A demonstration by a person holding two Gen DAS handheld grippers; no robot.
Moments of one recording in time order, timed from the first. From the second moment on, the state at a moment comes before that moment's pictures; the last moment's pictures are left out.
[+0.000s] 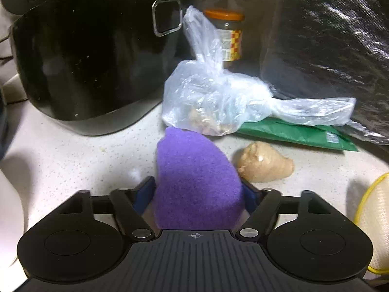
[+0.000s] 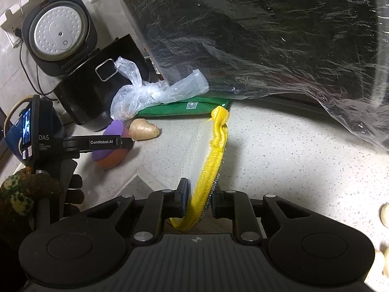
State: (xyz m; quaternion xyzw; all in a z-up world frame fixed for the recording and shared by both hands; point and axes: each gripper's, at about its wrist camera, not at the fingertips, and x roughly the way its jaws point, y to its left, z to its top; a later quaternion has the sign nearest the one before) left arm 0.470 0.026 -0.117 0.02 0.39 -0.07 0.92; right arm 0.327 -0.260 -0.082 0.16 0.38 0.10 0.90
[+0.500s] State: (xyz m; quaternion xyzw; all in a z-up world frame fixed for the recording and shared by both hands) left arm 0.399 0.076 -0.080 -0.16 0.35 -0.13 0.92; right arm 0.351 -0.244 -0.060 0.15 0.36 0.08 0.92
